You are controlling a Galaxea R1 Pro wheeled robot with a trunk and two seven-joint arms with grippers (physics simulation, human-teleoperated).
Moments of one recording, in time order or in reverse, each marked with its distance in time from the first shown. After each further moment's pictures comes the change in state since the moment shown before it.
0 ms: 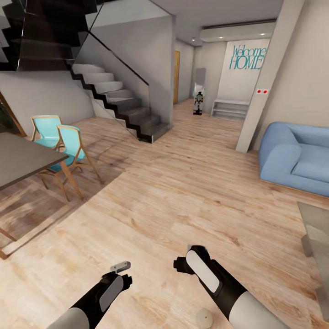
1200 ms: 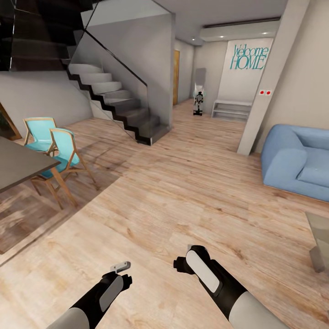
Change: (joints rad) left arm 0.000 0.000 0.000 0.000 0.000 0.000 0.000; right arm 0.000 0.000 0.000 0.000 0.001 -0.002 0.000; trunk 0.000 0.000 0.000
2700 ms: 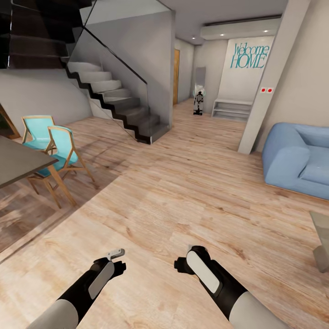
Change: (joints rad) left arm -0.013 0.085 0.015 -0.167 0.010 0.130 0.002; right arm 0.000 -0.002 0.001 0.012 0.014 -0.004 0.012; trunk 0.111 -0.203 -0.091
